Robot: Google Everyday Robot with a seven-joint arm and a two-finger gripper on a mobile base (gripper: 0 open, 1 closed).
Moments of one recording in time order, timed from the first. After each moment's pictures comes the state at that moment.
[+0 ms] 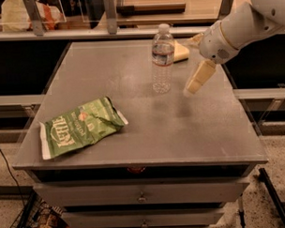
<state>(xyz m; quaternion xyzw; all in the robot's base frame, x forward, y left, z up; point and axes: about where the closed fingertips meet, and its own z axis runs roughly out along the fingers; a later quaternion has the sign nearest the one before) 0.630 -0.150 0.900 -0.62 0.70 0.11 0.33</state>
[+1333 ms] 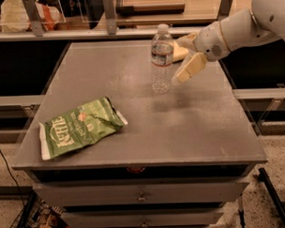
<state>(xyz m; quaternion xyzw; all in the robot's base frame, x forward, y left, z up) 0.655 -0.121 0.912 -0.56 0.68 0.25 0.40</state>
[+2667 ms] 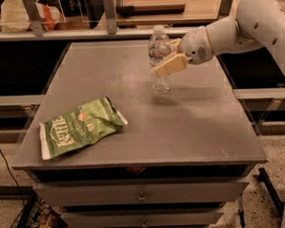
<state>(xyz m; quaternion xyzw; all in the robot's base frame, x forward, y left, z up) 0.650 -0.071 0.913 -0.55 0.65 0.33 0.41</state>
